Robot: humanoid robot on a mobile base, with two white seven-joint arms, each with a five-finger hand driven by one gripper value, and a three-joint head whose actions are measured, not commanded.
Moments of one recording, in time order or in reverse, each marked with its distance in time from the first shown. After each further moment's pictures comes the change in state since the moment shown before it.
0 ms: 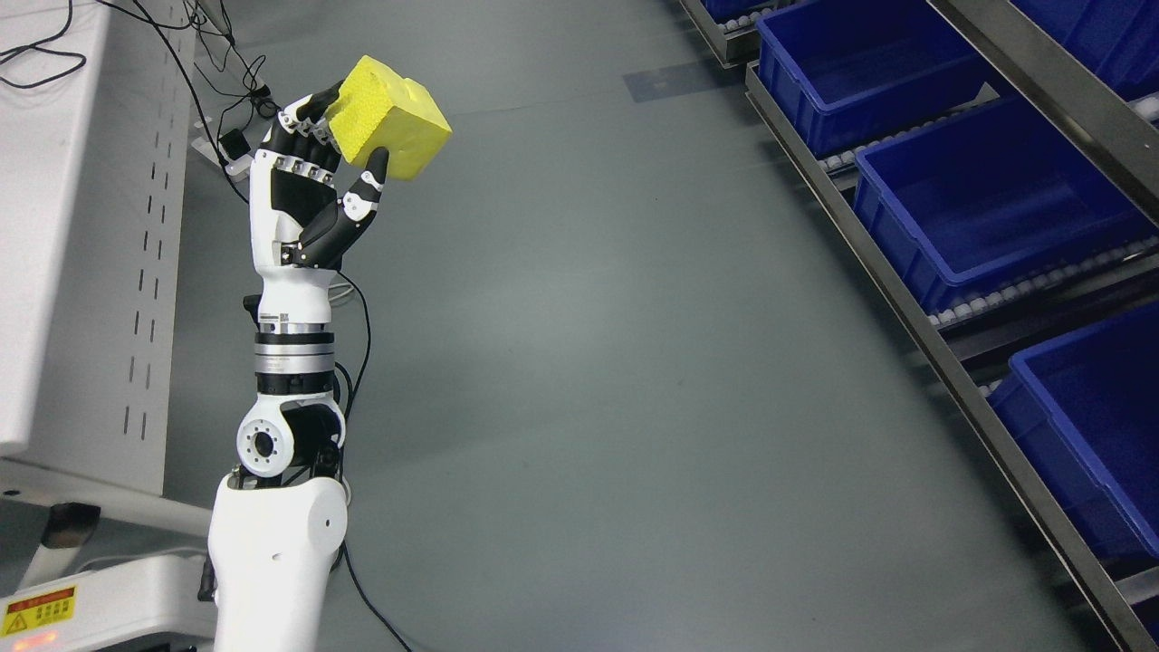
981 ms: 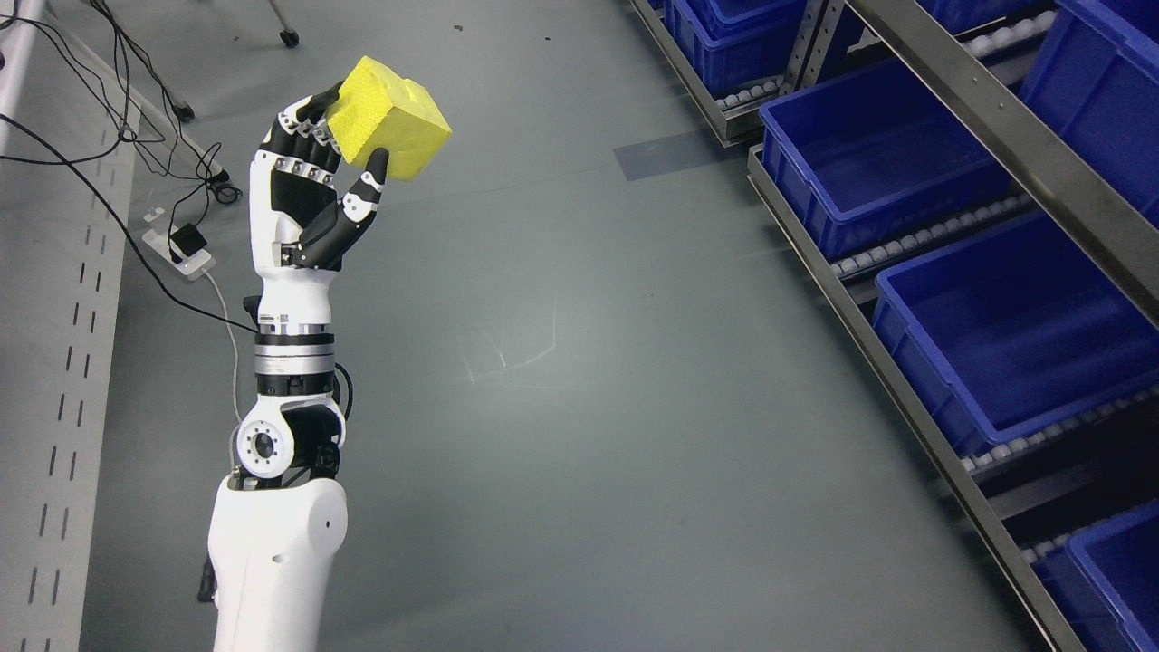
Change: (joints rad) left arm 0.002 0.000 -0.002 -0.004 0.000 0.000 0.004; right arm 0.000 0.000 0.000 0.000 -0.005 0.000 0.000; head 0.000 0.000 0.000
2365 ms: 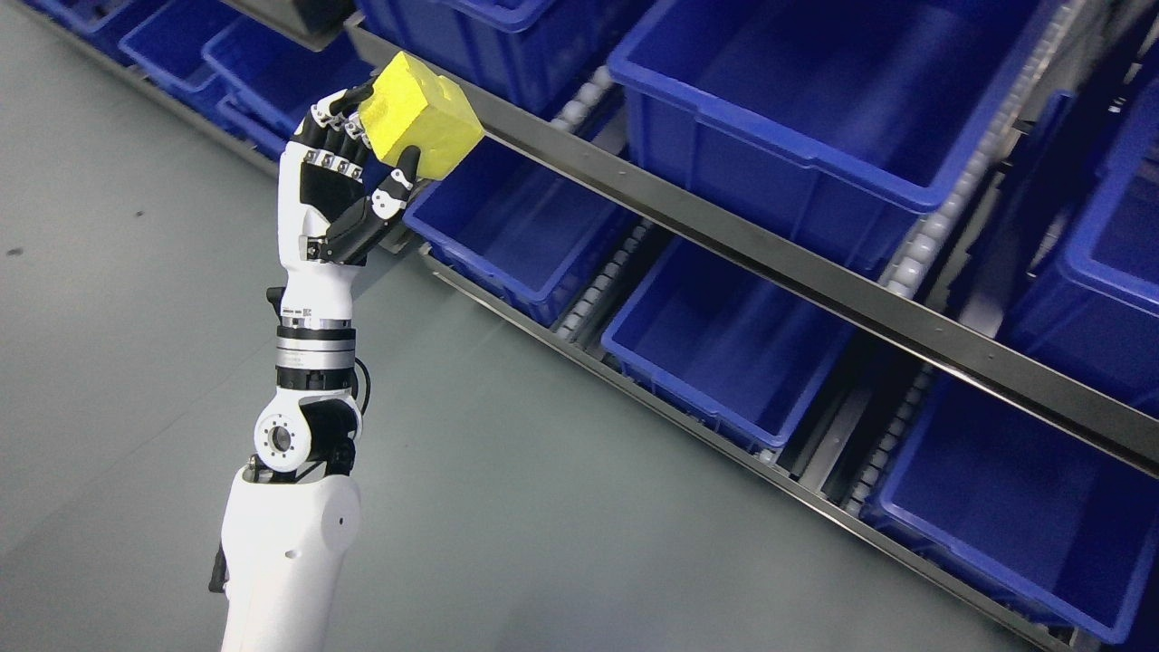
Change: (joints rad) left arm -0.013 0.000 -0.052 -0.006 -0.004 0.007 -0.002; right arm 0.000 0.000 0.000 0.000 0.000 0.000 0.000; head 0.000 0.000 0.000
